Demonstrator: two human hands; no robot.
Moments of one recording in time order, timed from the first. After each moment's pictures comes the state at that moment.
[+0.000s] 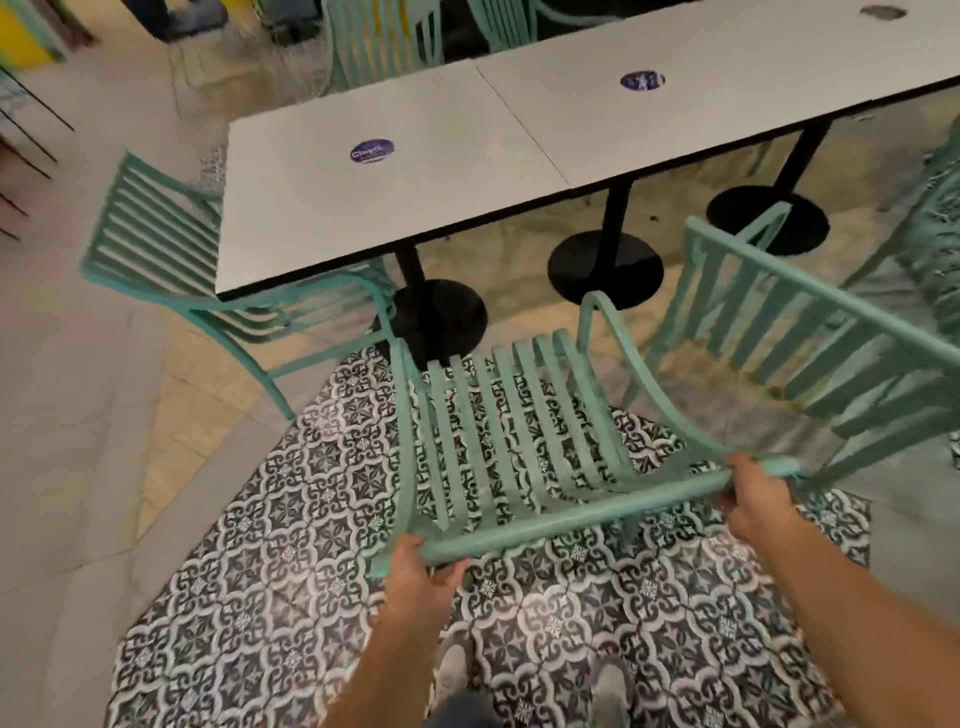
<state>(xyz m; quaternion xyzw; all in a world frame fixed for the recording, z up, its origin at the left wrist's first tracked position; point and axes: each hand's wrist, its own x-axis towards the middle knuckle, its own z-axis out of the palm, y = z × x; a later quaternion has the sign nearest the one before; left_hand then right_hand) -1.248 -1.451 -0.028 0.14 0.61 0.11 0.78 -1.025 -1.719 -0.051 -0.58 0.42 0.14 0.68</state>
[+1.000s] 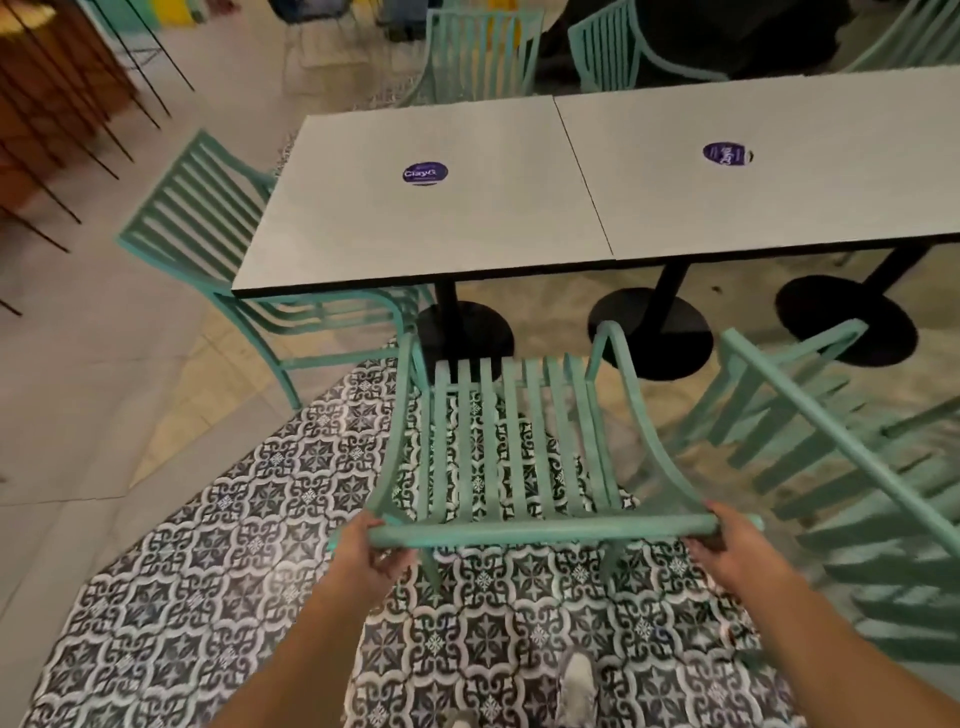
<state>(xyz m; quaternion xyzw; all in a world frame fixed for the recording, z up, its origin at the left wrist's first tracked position) -1.119 -1.415 -0.036 0.15 0.64 0.12 0.75 -0.862 -1.700 -0.049 -0.56 0.39 0.29 0.67</state>
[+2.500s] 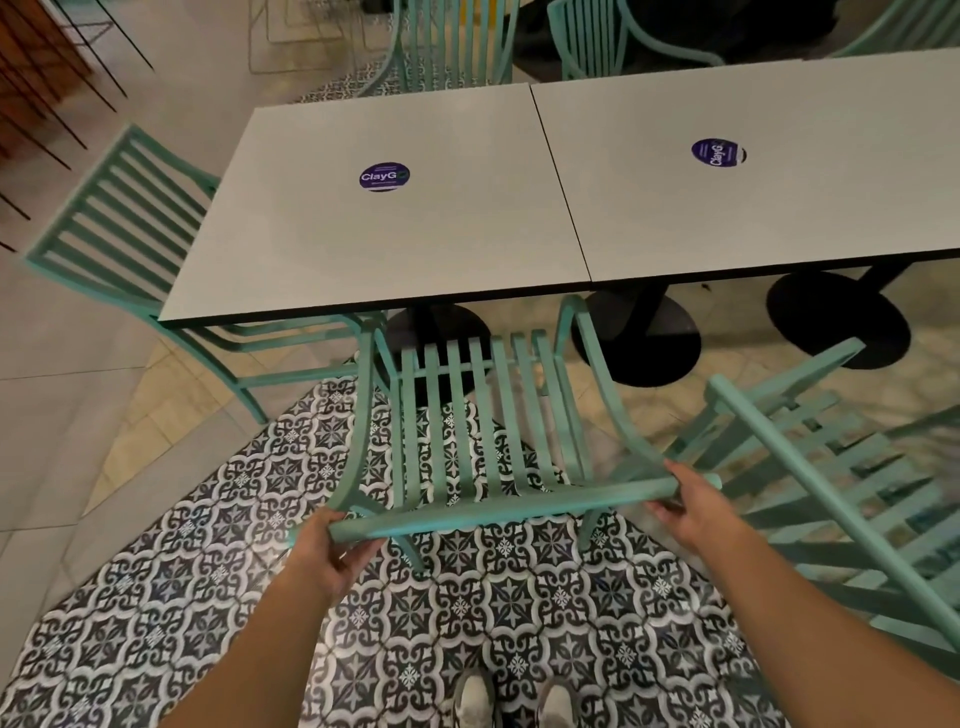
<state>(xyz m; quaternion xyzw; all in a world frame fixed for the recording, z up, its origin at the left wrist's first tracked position) -1.012 -1.356 -0.046 0.16 0.65 0.12 0.74 -0.738 -1.641 -0.049 -0.55 0.38 0.32 0.67</state>
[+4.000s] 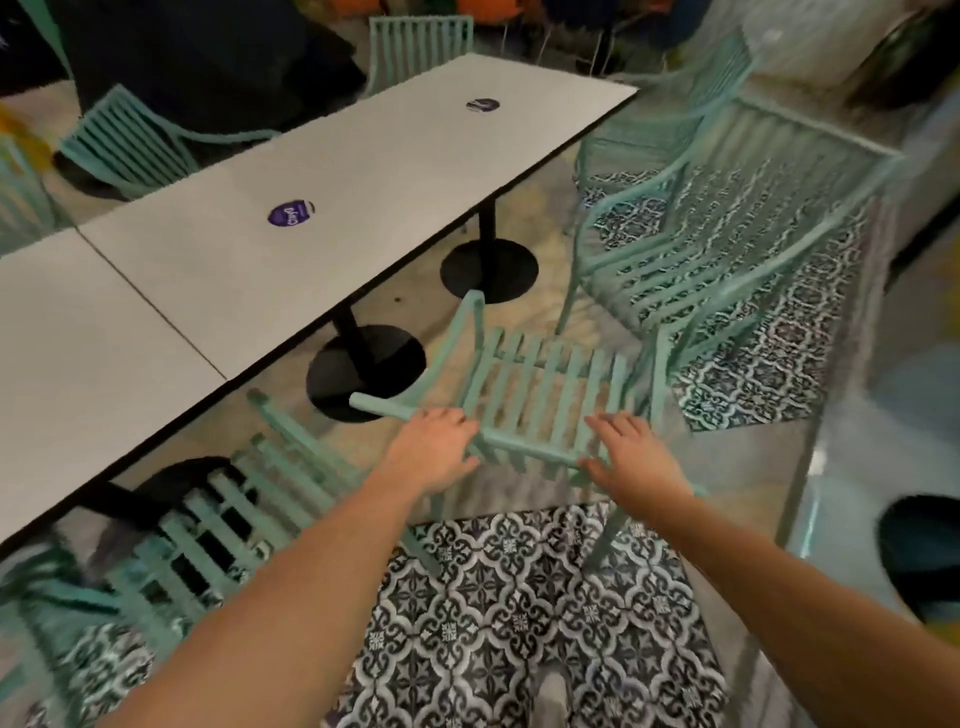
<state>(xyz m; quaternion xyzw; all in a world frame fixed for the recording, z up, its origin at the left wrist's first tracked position) -0.700 -1.689 0.018 -0.95 0.29 0.12 0.05 -0.769 -1.948 -0.001 -0.99 0.00 0.08 0.10</state>
